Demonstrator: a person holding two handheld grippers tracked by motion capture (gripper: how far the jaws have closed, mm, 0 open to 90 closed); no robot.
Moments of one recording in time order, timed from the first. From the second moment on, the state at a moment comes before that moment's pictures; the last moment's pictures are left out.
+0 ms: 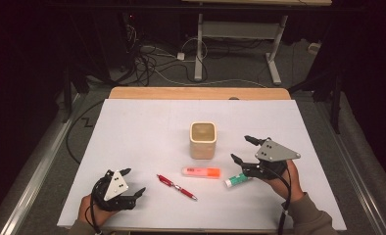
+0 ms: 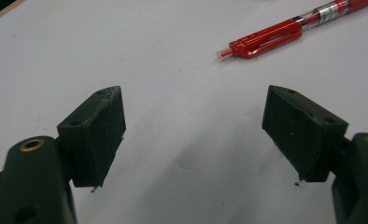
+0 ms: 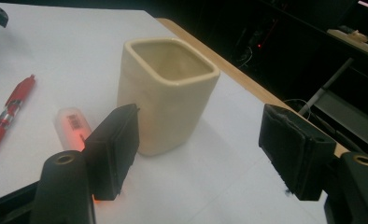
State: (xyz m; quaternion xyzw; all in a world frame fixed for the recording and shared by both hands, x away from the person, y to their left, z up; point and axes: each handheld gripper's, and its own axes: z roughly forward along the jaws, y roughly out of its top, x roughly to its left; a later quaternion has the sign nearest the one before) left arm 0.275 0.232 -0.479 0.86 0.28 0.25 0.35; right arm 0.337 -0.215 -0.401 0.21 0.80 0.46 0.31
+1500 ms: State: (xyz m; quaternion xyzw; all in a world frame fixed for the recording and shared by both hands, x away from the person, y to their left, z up) left arm 0.274 0.225 -0.481 0.87 0.27 0.24 0.35; right arm 0.287 -0.272 -0.469 0.25 0.83 0.43 0.26
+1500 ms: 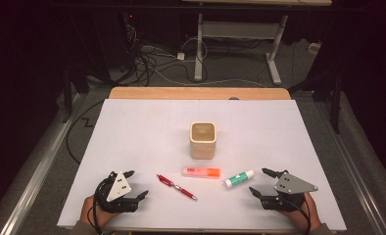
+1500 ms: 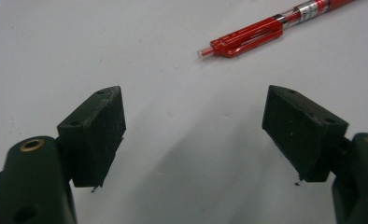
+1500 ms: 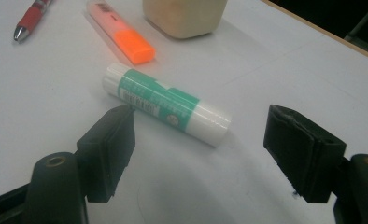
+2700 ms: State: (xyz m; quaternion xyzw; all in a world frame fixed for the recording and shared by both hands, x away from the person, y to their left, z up) left arm 0.287 0.190 -0.465 0.90 0.21 0.19 0.34; right arm 0.286 -0.275 -0.471 0.24 0.84 0.42 0.25
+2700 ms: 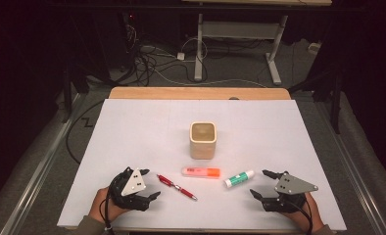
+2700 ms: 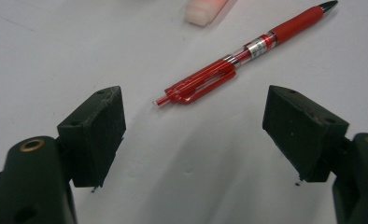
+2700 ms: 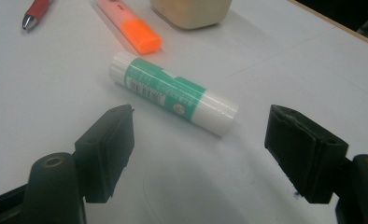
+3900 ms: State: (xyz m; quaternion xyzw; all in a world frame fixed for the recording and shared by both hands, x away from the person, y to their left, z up) left arm 0.338 0.056 -0.441 0.99 -0.07 0.03 0.10; right arm 0.287 -0.273 -0.471 0.23 0.85 0.42 0.22
